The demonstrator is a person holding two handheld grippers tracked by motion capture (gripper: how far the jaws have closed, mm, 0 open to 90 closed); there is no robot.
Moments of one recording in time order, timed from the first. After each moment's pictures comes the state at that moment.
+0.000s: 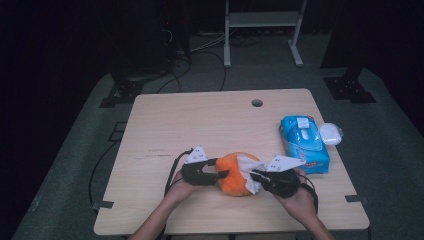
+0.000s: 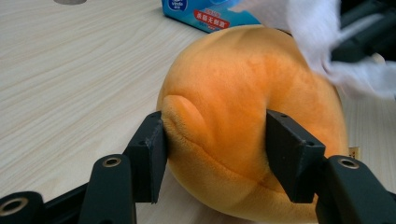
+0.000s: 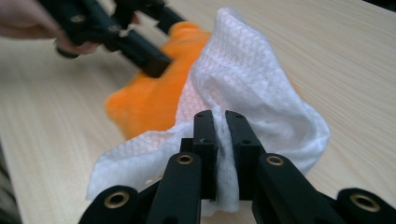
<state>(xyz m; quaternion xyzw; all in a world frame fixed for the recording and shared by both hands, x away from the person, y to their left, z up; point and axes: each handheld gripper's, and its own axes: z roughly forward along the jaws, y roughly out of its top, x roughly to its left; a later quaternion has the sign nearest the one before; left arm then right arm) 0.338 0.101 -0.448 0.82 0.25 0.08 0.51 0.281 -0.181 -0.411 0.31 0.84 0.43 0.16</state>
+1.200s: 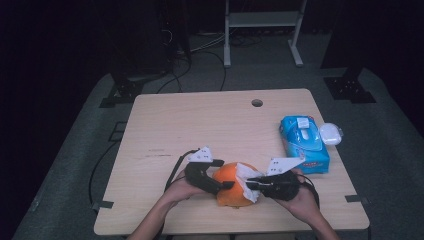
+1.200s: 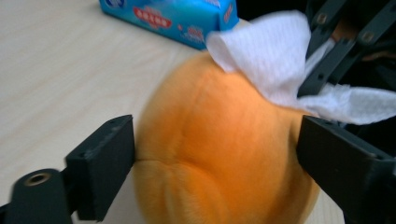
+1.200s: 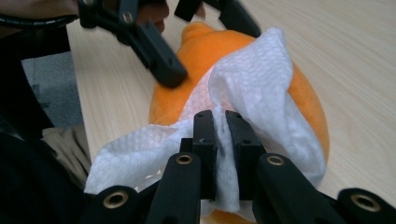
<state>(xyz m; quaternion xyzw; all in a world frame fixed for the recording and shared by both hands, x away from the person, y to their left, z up) 0.330 0.085 -0.435 0.84 0.19 0.00 0.51 0.277 -0.179 -0.407 0.23 0.86 0.45 0.07</state>
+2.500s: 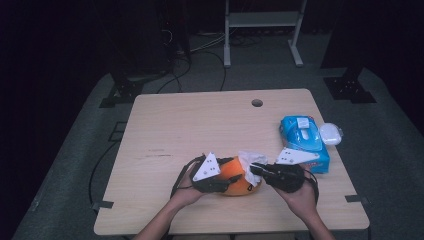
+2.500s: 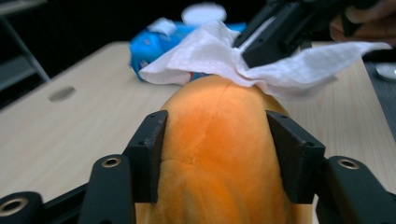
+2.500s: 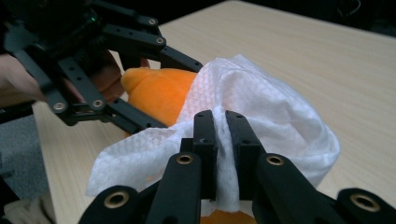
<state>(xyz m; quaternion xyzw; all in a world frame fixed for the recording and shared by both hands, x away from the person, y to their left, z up) 0.306 0.070 -0.424 0.82 0.11 0.17 0.53 0.284 -0.190 -0.395 0.31 0.79 0.51 0.12</state>
